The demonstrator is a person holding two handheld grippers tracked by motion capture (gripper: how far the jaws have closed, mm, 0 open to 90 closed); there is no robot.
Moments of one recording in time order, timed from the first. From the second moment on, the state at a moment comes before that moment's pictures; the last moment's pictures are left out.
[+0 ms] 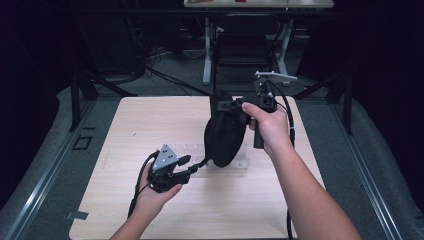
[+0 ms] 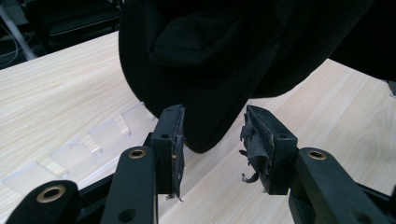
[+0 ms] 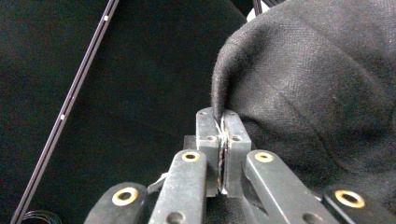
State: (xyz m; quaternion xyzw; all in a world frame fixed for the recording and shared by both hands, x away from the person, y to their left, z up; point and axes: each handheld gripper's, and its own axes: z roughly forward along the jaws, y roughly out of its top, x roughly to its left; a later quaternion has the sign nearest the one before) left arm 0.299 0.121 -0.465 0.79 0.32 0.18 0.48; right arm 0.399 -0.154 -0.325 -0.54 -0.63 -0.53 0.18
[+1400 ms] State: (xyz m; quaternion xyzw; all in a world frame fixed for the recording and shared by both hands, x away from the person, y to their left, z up) left arm 0.298 0.096 -0.477 0.82 0.28 0.24 0.43; right arm 0.385 -0.162 -0.320 -0.53 -0.63 -0.55 0.17
